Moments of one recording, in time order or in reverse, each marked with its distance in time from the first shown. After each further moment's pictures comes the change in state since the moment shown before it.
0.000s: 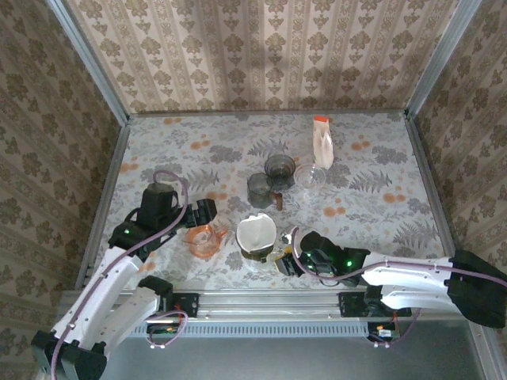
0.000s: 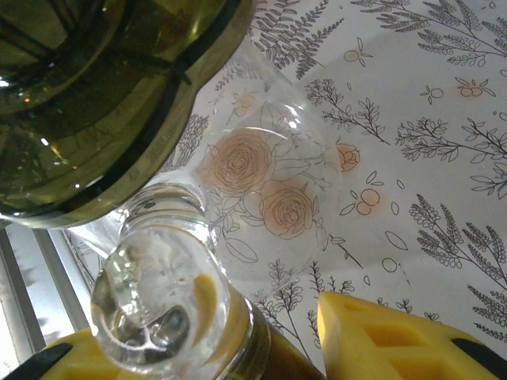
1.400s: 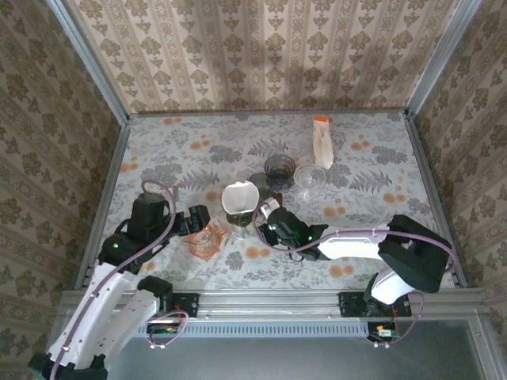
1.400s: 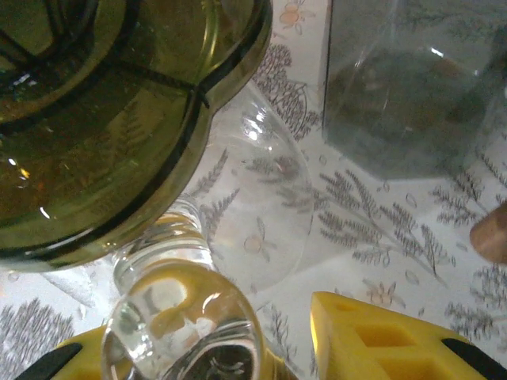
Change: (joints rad) left arm 0.013 -0.135 0.000 -0.127 -0.023 -0.036; right arm -0.102 0.498 0.350 0.118 0.204 -0.058
